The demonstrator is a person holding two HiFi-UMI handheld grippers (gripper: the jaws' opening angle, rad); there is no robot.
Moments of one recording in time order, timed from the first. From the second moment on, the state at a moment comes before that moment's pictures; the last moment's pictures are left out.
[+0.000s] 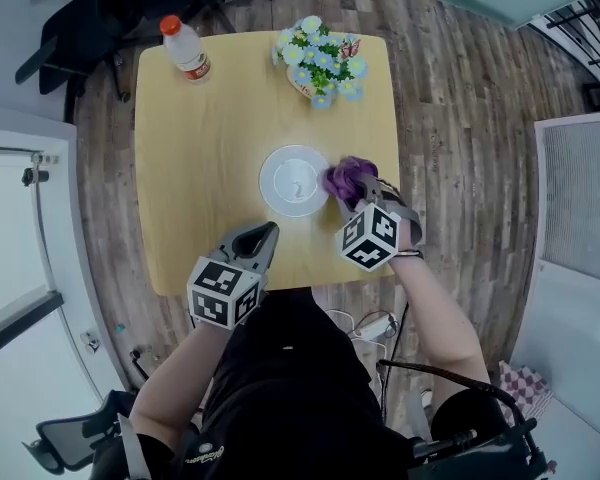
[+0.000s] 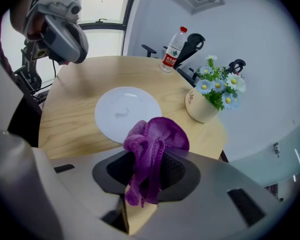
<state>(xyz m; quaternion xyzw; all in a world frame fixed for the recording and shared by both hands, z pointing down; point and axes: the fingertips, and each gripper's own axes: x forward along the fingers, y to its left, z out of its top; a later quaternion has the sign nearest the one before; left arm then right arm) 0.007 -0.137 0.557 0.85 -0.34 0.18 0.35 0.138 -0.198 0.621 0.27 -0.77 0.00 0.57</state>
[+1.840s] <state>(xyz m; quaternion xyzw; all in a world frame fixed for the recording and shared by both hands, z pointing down) -0.018 -0.195 0.310 0.90 -0.42 0.04 0.12 0.066 -0.192 0.281 0.43 -0.90 0.10 0.03</state>
